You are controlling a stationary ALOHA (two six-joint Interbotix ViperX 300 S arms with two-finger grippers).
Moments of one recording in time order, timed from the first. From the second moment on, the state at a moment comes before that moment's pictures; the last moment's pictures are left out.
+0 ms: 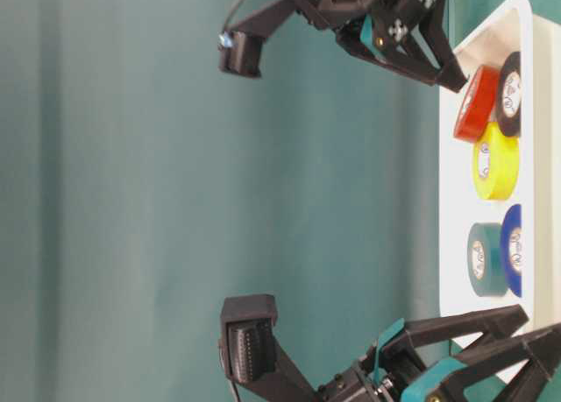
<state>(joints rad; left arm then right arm) 0.07 -0.05 0.78 -0.03 0.11 0.14 -0.39 -0.12 0.84 -0.88 0.00 0.87</state>
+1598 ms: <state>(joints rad) 0.06 -0.05 0.78 -0.03 0.10 0.14 -0.04 -0.18 0.92 -0.87 -0.06 0.87</state>
